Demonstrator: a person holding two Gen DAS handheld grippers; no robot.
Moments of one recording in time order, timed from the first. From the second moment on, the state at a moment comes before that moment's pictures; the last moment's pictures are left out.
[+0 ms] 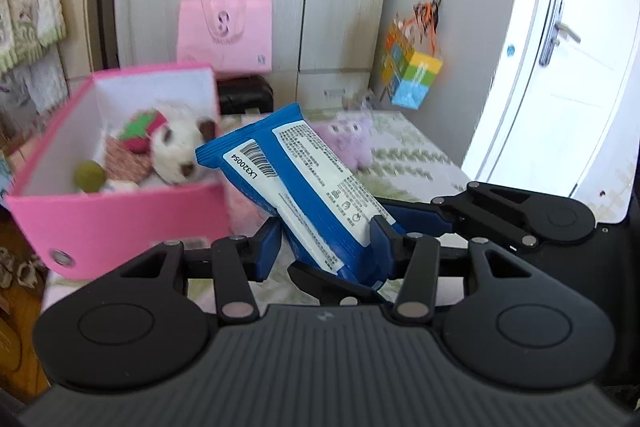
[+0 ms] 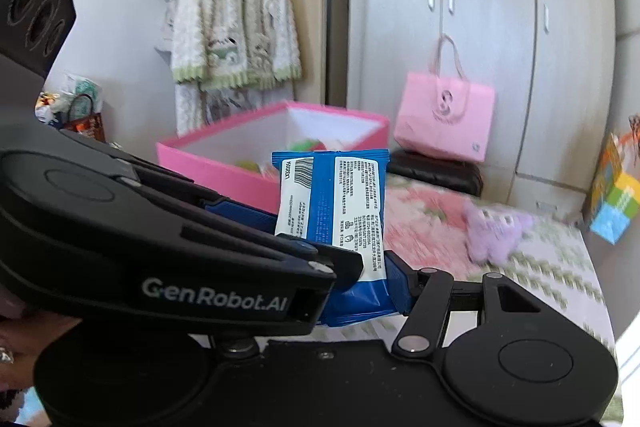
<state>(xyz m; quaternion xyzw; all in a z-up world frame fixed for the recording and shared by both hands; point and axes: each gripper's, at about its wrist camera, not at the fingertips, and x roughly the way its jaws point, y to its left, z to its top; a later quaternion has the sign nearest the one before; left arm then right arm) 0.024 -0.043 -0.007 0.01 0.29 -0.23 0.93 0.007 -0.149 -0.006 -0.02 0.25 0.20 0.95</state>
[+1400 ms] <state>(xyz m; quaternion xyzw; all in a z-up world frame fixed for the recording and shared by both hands) 0.170 0.078 0.007 -0.07 0.33 -0.11 0.93 0.192 -0.050 0.003 -0.05 0.30 0.36 0.88</state>
